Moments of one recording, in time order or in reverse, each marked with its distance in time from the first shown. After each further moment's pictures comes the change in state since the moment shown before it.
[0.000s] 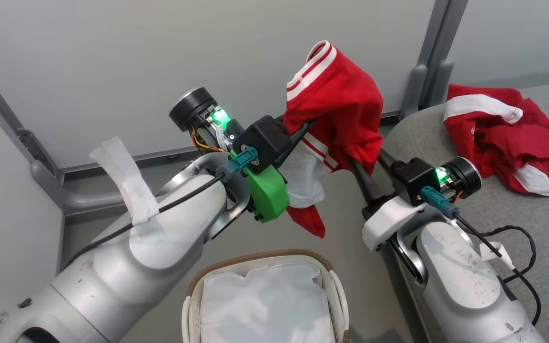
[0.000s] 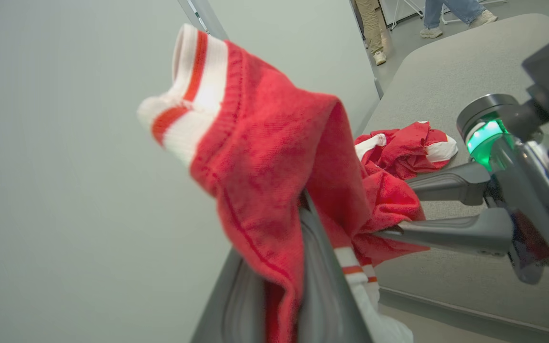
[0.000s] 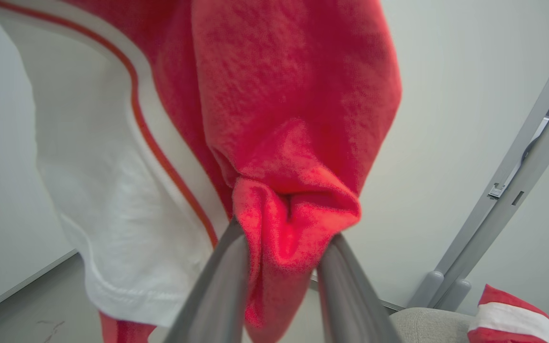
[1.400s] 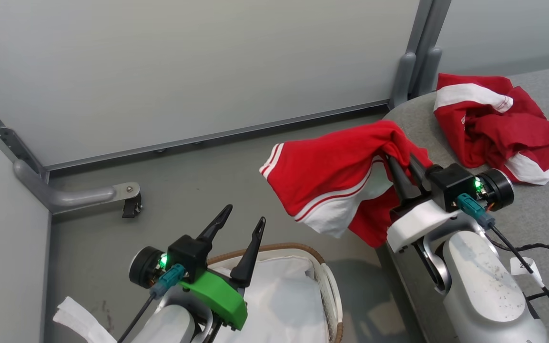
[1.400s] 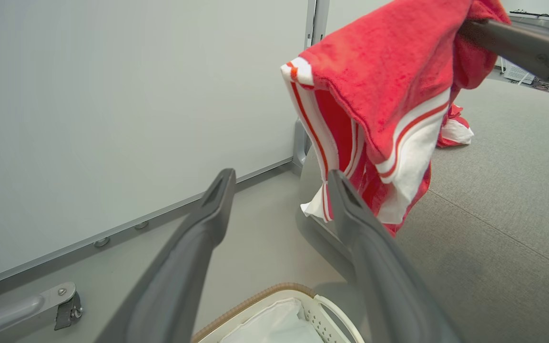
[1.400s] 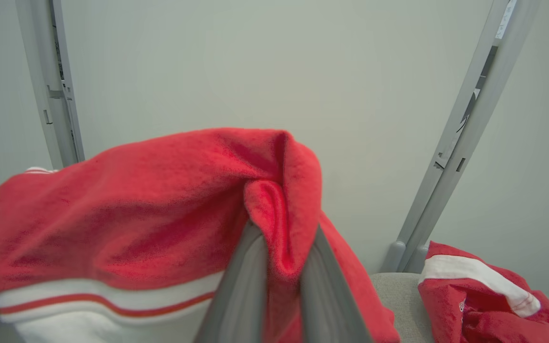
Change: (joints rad) left arm 0.611 -0.034 0.362 -0.052 -0.027 0.058 -0.100; right arm 0.085 0.000 -0.129 -0.091 -0.014 0.000 0.000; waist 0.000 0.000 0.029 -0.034
